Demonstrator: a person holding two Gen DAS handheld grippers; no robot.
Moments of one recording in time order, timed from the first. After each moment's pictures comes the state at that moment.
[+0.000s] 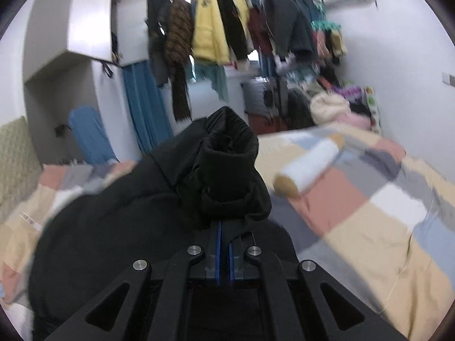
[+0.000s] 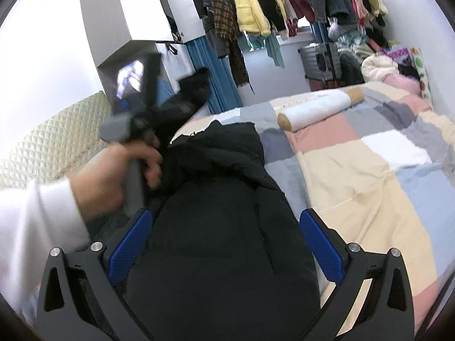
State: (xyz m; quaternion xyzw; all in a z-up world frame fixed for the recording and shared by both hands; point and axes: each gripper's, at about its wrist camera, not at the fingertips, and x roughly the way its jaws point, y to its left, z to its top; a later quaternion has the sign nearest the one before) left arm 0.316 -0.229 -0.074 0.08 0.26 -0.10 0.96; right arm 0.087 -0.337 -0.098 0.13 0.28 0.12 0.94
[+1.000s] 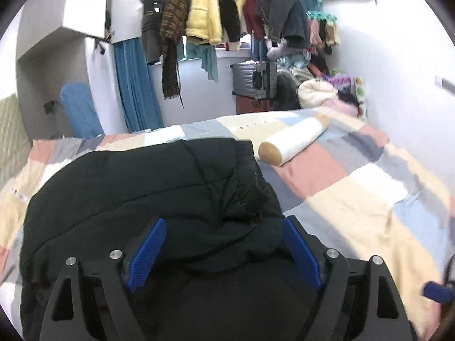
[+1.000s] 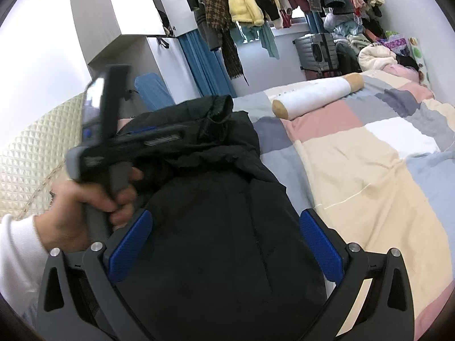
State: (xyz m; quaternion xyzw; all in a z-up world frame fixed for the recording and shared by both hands) left arm 0.262 -0.198 -0.068 0.05 0.30 -0.13 0.94; right arm 0.110 -0.337 -0.123 0.14 0.29 0.11 0.94
